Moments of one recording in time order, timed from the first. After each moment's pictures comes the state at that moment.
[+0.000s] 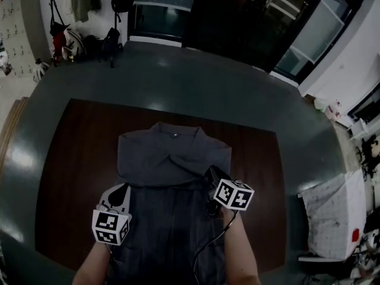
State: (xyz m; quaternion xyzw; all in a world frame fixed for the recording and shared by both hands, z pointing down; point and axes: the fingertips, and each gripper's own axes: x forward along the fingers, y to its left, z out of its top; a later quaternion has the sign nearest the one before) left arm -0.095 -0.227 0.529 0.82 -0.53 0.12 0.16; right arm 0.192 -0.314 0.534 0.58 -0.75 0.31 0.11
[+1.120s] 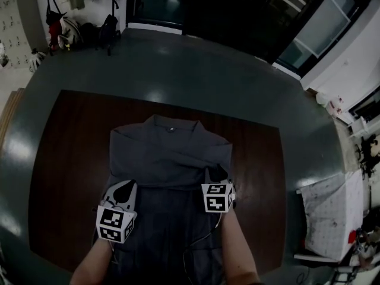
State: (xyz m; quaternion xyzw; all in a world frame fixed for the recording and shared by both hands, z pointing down) left arm -0.045 -0.251 0.564 0.84 -0.50 0.14 0.18; right arm 0.226 -0.331 0.599 0.59 -0.71 0.07 0.38
